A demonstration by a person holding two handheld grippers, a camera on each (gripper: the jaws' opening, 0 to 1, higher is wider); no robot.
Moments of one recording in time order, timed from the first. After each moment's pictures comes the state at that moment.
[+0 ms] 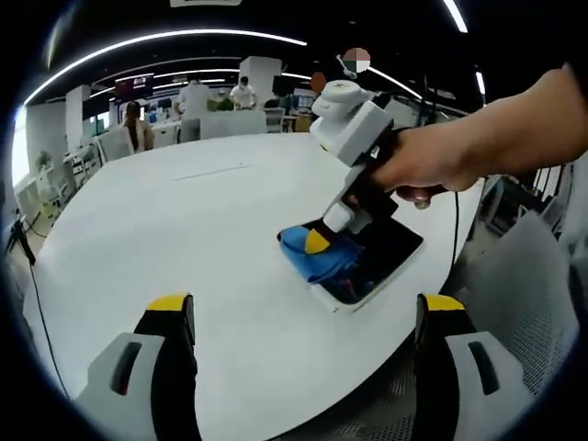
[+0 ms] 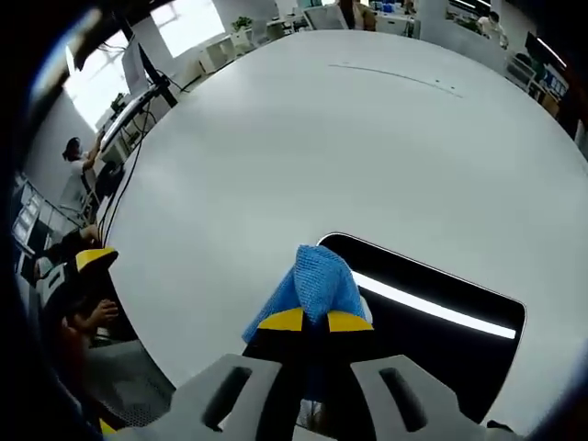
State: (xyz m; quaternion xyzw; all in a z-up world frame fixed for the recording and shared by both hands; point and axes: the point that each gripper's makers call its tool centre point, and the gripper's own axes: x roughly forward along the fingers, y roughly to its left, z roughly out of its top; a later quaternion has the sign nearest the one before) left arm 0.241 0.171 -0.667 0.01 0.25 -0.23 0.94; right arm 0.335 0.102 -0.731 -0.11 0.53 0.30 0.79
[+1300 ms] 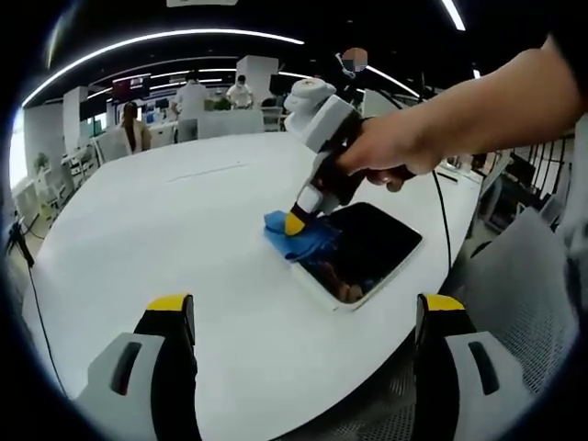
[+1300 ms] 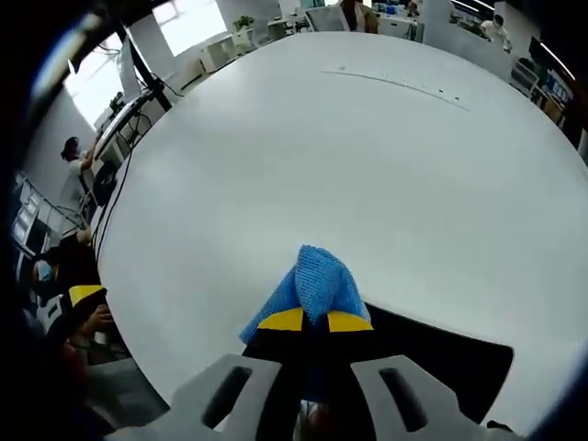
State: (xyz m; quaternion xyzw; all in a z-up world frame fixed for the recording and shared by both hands) left arm 0.240 0.169 -0.669 0.01 0.25 -0.24 0.94; right arm 0.378 0.110 -0.735 -0.11 0.53 0.31 0.79
